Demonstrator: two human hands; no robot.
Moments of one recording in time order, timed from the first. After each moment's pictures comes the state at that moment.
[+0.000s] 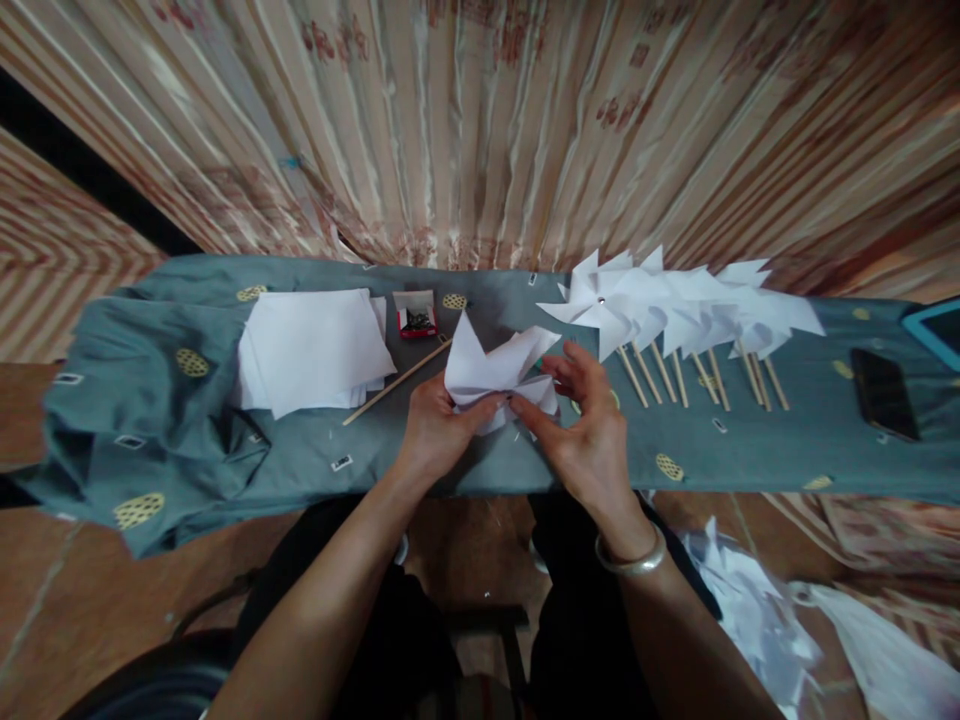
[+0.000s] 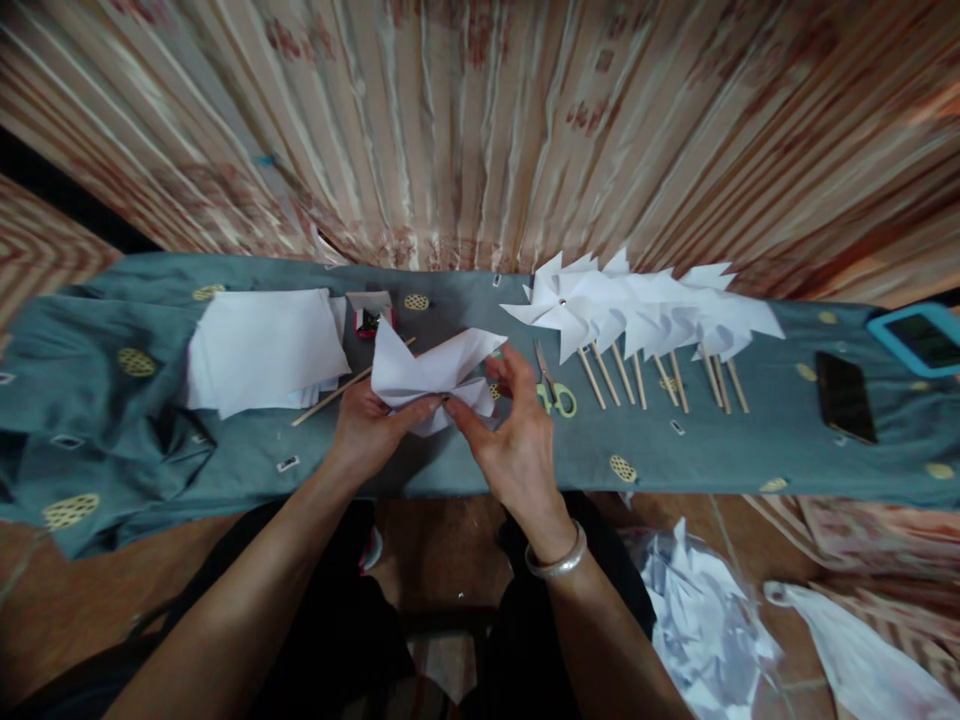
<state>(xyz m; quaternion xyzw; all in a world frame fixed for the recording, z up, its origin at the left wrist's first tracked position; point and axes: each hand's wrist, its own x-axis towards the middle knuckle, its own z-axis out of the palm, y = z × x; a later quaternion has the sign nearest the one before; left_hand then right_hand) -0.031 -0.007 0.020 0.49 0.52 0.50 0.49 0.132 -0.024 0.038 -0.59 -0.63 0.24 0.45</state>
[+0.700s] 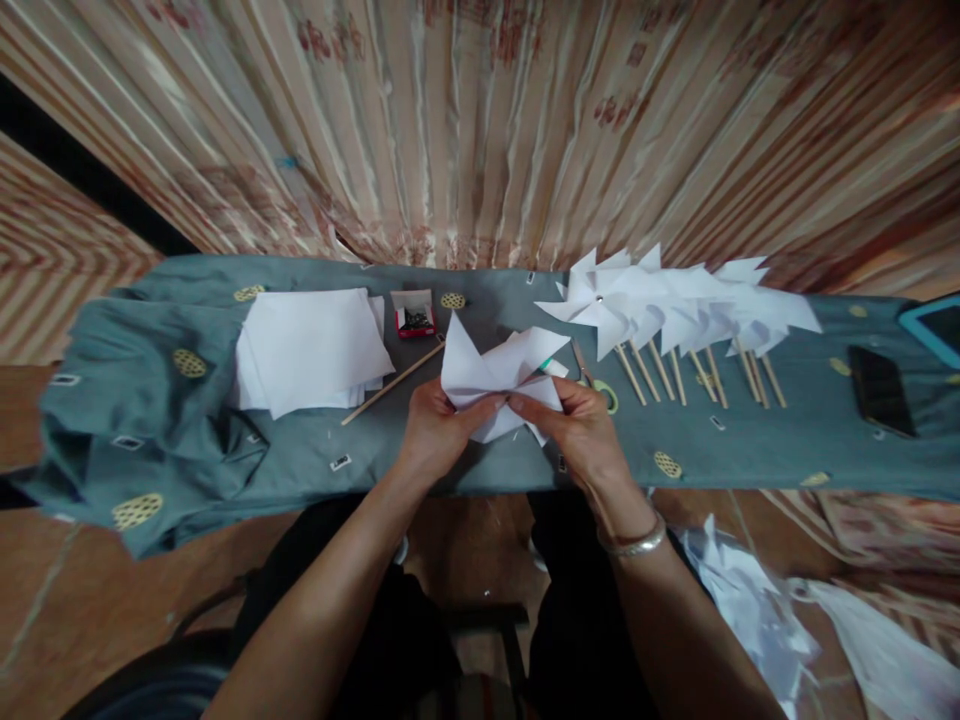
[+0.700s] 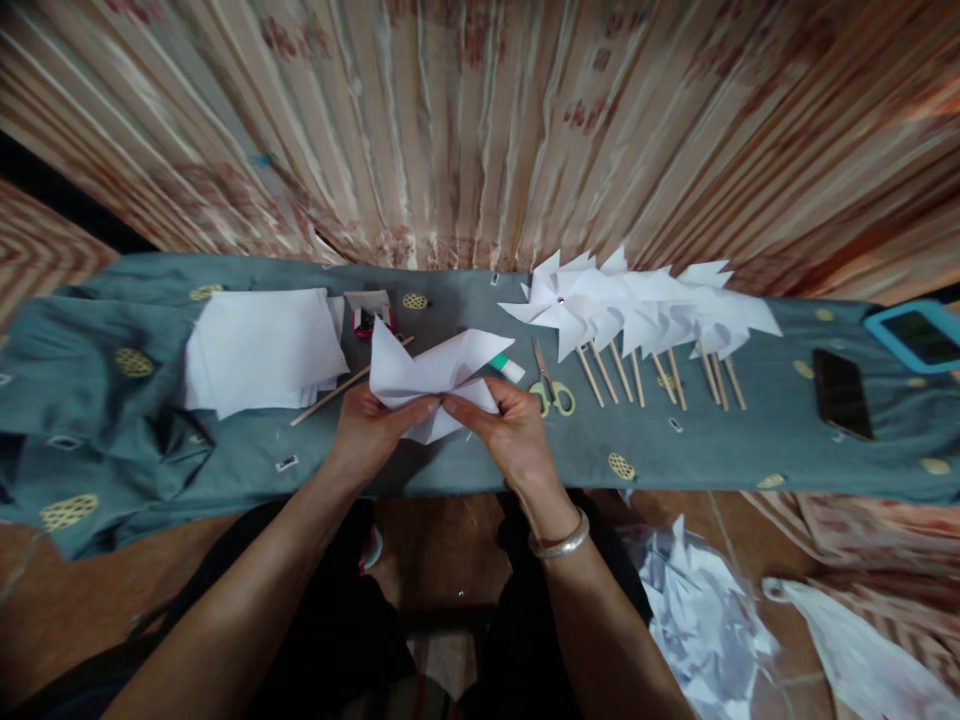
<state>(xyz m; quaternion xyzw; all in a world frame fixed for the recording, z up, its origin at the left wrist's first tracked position) -0.025 -0.009 0.025 0.38 0.51 0.52 0.56 0.128 -0.012 0.036 -0.53 -0.41 0.57 0.47</state>
